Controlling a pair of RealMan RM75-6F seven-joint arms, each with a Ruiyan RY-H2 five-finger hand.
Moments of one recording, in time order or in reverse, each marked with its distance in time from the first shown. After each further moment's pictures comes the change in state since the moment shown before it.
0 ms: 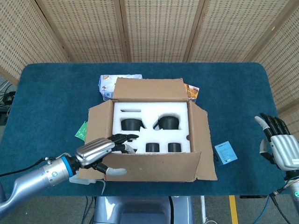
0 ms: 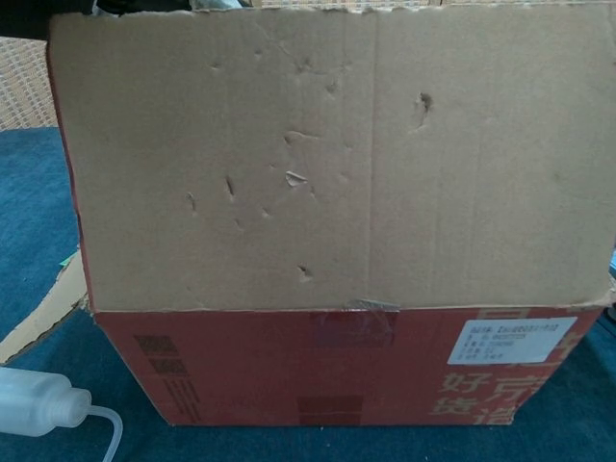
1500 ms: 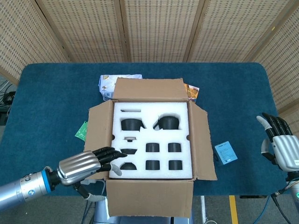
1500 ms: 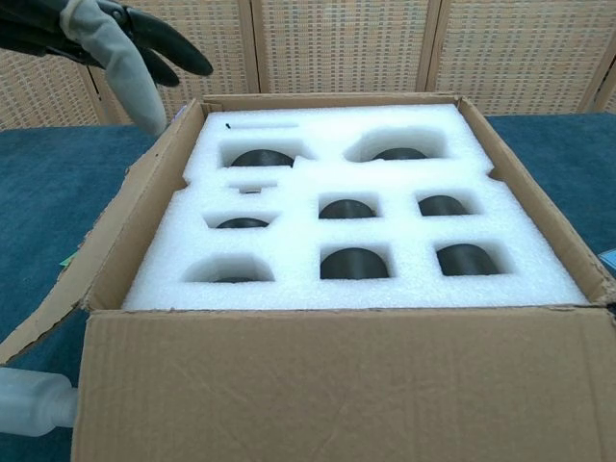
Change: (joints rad) left arm -0.008 0.145 0.288 0.043 0.347 0.282 0.115; right arm -0.012 0.002 0.003 -0.002 -0.008 0.023 0.011
